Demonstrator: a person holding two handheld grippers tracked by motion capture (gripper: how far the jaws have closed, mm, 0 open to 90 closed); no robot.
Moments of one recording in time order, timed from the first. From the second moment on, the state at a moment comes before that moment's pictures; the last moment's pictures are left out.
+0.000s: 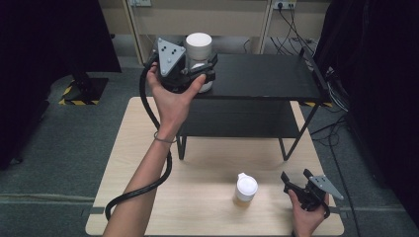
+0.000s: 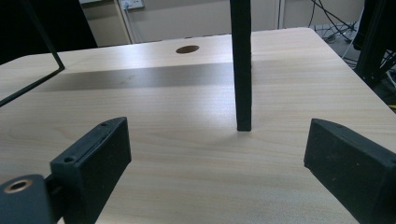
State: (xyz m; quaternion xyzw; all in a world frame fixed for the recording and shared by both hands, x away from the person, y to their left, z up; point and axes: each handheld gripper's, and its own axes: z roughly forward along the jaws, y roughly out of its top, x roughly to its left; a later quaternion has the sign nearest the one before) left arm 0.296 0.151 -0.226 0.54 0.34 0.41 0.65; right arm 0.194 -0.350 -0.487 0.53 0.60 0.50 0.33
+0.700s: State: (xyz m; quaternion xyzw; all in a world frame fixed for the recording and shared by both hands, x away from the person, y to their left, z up) left arm 0.262 0.173 -0.265 0.53 0.32 0.42 0.66; right arm 0.194 -0.349 -0.486 0.53 0.60 0.50 0.33
